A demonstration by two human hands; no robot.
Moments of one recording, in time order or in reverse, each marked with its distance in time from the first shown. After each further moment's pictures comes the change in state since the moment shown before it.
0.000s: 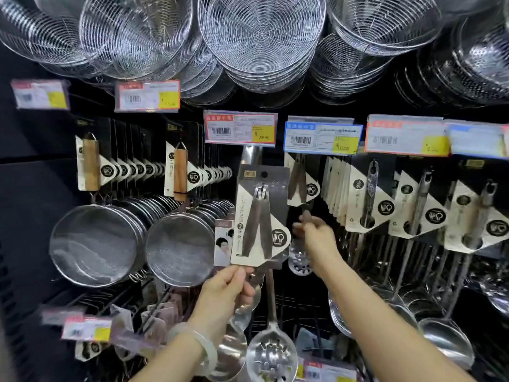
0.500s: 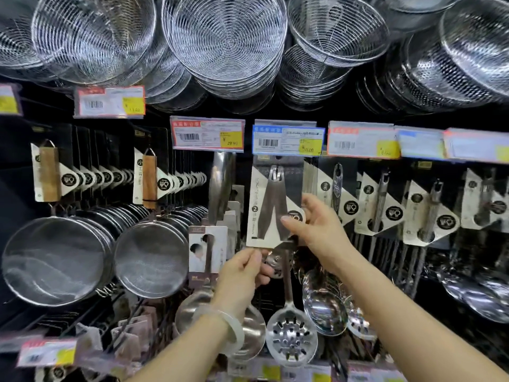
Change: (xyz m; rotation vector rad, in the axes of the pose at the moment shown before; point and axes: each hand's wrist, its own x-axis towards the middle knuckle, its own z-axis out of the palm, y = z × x) left_hand 0.009 0.019 0.065 -0.008 -0.107 0.068; right_hand -0.062 -0.066 -0.051 -0.087 -0.280 -0.413
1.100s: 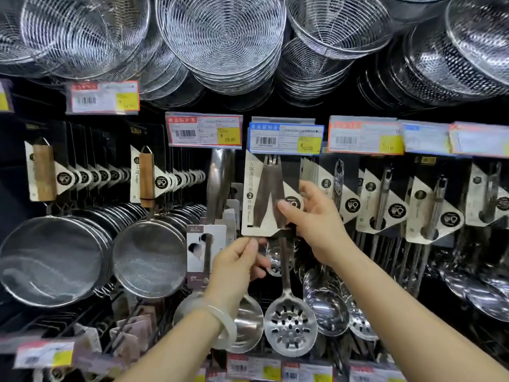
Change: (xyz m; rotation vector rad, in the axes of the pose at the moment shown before) left_hand 0.002 0.015 -0.003 0.014 -0.013 0.093; right_hand 0.010 -0.004 0.009 0.099 0.006 -0.101
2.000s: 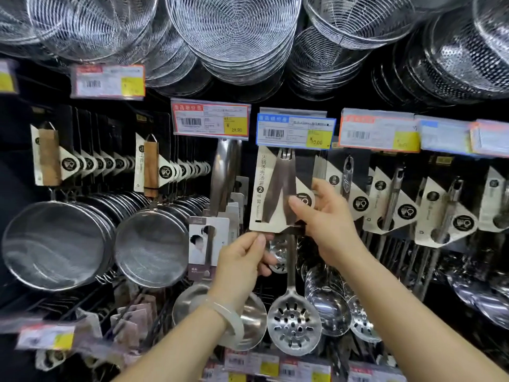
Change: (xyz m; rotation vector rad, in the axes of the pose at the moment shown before) left_hand 0.001 -0.007 0.005 0.030 -0.002 0.081; right_hand -0.004 0.001 -0.003 -0.033 0.065 0.005
